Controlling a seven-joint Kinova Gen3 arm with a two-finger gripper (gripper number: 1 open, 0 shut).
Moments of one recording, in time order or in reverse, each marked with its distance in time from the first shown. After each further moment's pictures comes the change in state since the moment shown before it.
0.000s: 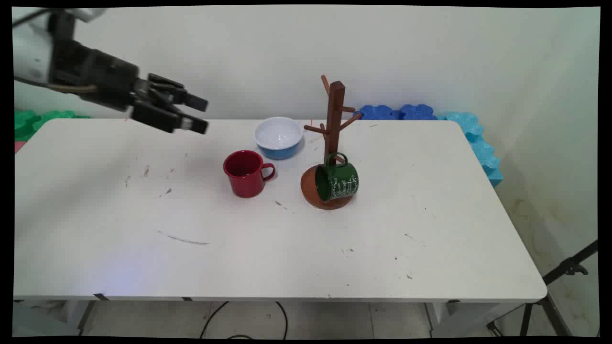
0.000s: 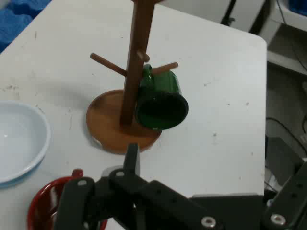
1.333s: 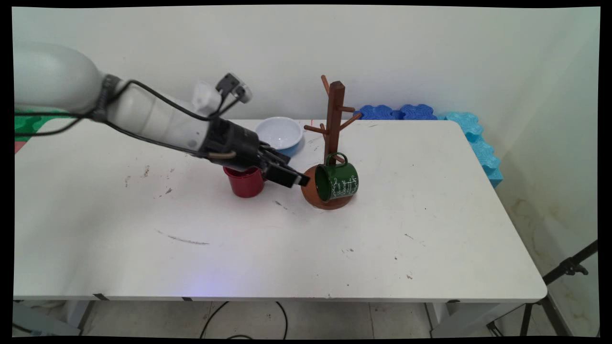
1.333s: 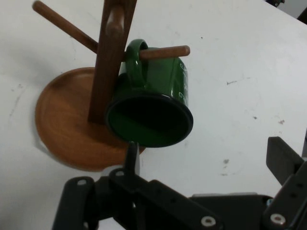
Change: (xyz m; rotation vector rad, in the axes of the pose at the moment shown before) arm -0.005 0.051 0.194 0.115 -0.092 -0.173
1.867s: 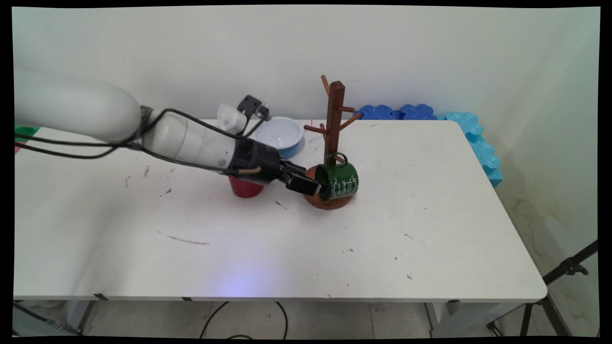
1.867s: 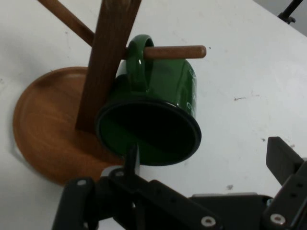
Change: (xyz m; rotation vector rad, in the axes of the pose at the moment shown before) arm -0.017 0.003 0.050 0.006 0.043 -0.081
